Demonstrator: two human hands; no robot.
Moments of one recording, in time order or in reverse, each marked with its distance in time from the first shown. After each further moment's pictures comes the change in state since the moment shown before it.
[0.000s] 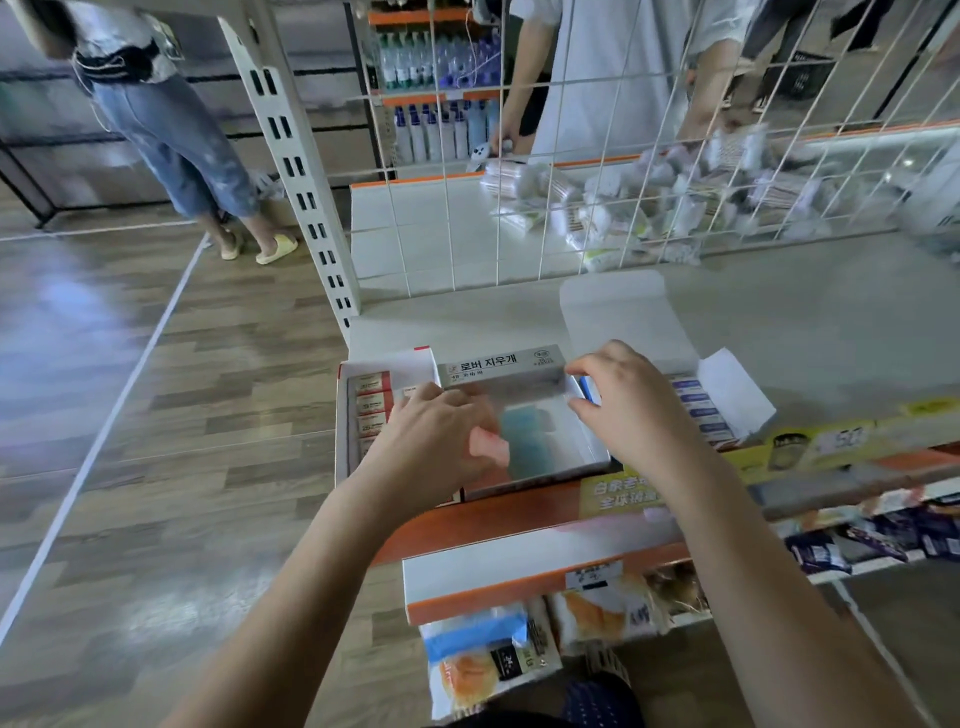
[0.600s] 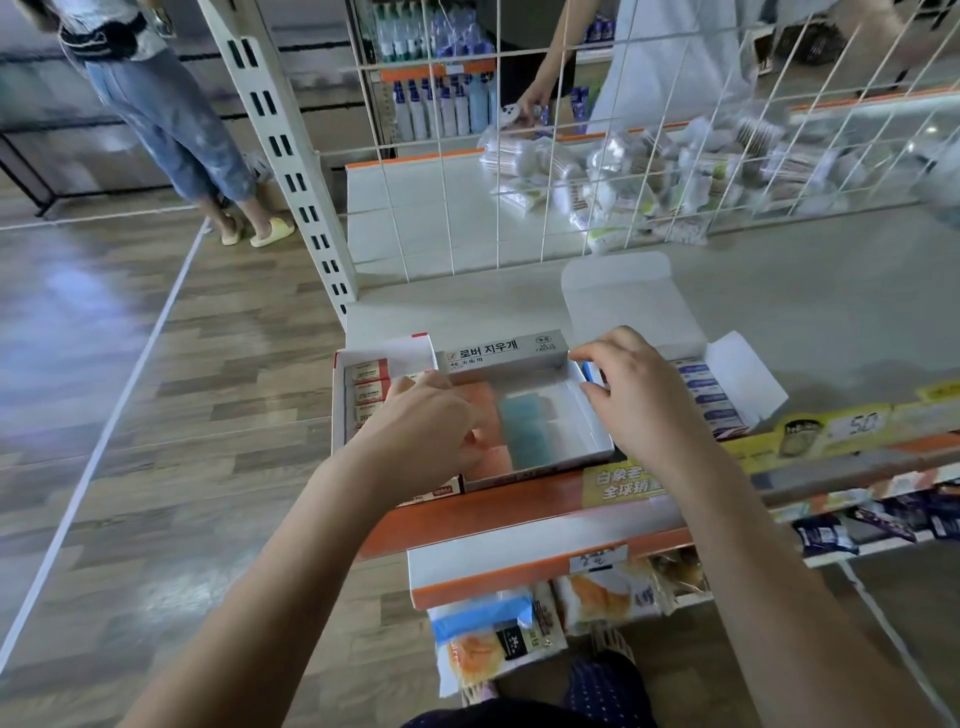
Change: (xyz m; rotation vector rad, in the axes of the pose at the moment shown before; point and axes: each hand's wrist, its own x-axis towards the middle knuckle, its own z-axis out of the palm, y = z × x) left_hand 0.005 0.000 -0.014 0.132 -0.182 0.091; right_hand -0.002 0.007 0.005 0.061 0.045 0.006
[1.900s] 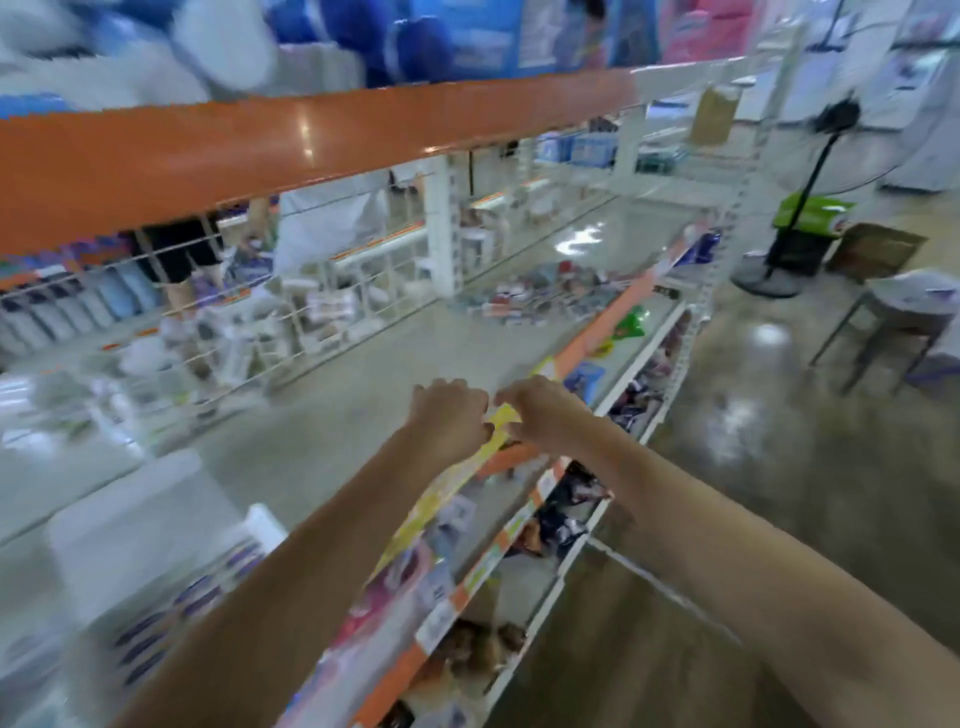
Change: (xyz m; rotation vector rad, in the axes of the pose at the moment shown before) left_hand 0.251 0.378 -0.001 0.264 0.069 0.416; right_hand -0.086 0.322 -0.166 -0.318 -0.099 0.454
